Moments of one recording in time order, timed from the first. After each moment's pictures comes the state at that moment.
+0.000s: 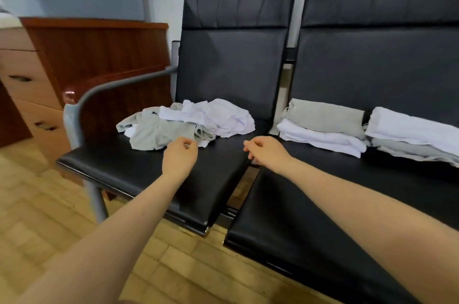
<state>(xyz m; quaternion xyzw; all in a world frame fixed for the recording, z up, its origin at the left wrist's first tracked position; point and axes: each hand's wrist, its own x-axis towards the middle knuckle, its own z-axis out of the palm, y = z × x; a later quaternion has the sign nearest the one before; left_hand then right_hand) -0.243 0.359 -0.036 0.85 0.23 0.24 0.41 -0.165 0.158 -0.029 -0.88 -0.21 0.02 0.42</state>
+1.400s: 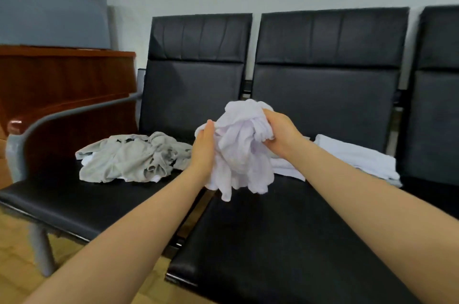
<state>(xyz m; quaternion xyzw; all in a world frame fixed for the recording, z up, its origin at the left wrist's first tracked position) -0.205 0.206 0.051 0.64 0.10 0.17 0.74 -0.183 0.051 0.109 -0.62 -0.12 0.09 0.77</state>
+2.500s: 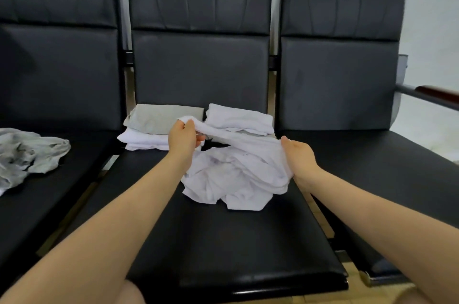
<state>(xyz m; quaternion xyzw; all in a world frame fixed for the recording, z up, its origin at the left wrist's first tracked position) -0.160 0.004 0.017 0.67 0.06 0.08 0.74 -0.233 -0.218 -0.007 -0.77 0.20 -0.19 0.58</state>
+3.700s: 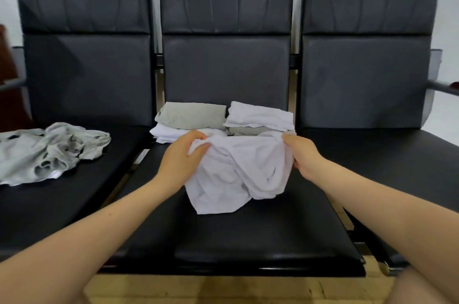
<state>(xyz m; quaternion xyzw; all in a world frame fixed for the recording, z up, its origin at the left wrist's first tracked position) -0.243 0.078 -0.001 0.86 -0.15 0.18 0.46 -0.223 -0.194 -0.011 -0.68 0.19 -0.09 0.71</state>
